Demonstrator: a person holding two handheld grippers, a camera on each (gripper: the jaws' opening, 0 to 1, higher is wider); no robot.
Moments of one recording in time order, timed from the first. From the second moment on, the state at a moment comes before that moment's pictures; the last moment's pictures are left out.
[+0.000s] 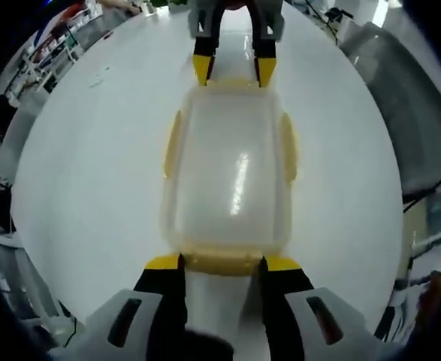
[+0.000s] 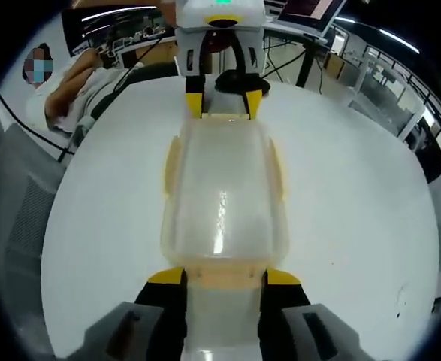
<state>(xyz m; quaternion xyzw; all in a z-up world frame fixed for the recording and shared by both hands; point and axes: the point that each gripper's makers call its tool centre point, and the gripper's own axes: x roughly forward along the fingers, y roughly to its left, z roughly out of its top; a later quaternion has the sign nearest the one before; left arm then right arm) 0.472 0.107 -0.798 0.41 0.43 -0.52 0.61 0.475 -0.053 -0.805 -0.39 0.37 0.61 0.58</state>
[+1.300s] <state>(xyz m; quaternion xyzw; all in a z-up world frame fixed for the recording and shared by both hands) 0.468 0.086 -0.735 0.41 0.40 -0.50 0.65 0.475 -0.075 -0.742 -0.39 0.32 0.62 0.60</state>
